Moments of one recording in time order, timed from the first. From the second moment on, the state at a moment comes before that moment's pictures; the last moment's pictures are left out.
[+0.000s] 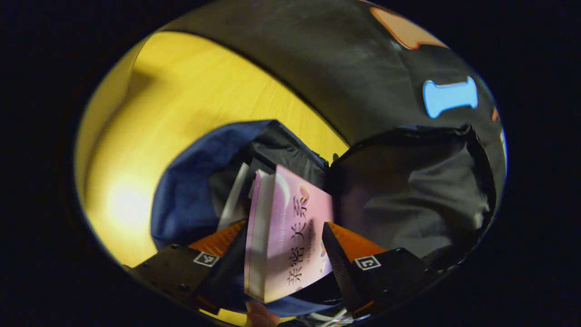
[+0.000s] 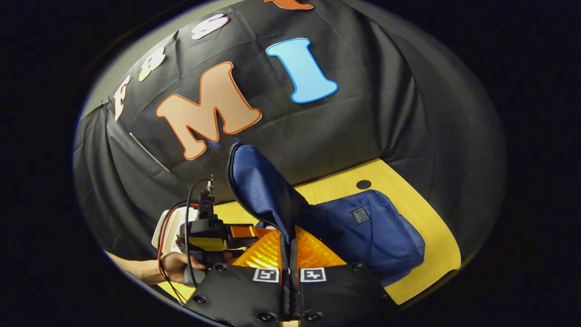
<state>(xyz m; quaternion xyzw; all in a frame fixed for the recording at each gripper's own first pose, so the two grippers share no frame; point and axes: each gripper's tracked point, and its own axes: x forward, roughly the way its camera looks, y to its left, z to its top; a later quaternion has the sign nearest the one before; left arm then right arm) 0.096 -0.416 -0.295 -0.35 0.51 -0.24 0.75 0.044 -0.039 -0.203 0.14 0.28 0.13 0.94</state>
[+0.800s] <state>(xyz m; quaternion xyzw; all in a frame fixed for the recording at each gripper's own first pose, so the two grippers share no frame) 0.103 -0.177 -0.113 -0.06 0.18 -0.15 0.97 0.023 -0.011 -0.220 0.10 0.28 0.13 0.95</state>
